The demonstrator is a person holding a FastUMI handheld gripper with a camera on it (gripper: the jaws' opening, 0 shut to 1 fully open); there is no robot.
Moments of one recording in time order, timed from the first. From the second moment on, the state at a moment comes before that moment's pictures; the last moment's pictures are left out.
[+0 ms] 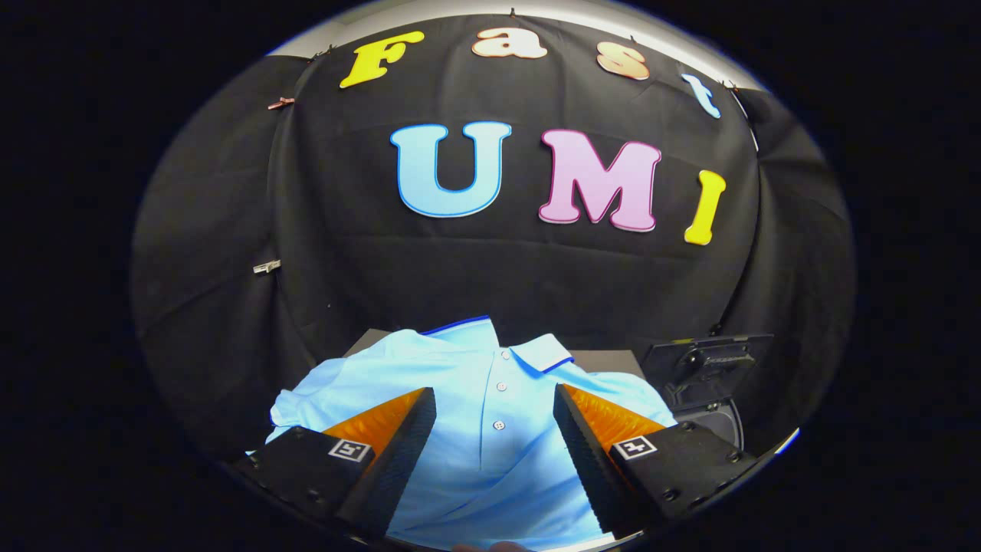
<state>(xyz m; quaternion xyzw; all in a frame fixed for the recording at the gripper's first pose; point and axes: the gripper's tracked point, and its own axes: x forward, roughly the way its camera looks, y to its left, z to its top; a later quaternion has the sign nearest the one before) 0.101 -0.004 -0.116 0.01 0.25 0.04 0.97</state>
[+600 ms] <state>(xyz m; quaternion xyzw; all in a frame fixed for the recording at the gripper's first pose) 0.124 -0.006 -0.189 0.02 0.38 0.04 0.92</state>
